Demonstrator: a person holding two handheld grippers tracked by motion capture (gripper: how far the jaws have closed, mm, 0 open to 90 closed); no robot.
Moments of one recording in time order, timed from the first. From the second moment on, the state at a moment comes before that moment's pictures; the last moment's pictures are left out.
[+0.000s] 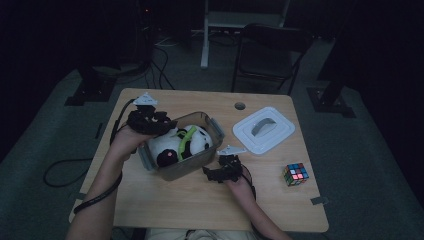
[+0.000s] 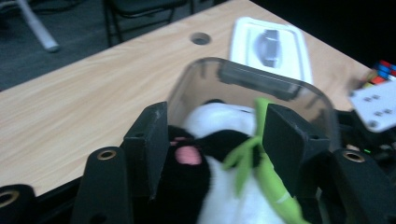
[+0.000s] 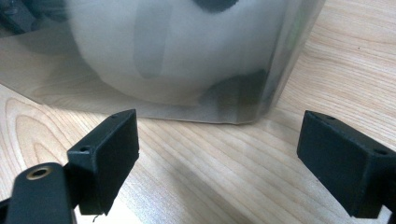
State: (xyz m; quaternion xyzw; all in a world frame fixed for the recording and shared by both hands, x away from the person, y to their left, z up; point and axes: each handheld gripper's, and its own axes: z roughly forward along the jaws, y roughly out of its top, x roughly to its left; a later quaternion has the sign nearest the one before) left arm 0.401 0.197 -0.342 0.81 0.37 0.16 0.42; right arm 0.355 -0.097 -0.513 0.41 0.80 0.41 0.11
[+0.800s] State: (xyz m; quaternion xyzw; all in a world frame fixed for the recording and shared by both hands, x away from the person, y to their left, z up) left arm 0.431 0.231 -0.376 0.79 0.45 0.17 0.39; right arm 0.354 -0.098 -0.516 0.41 0.81 0.41 0.10
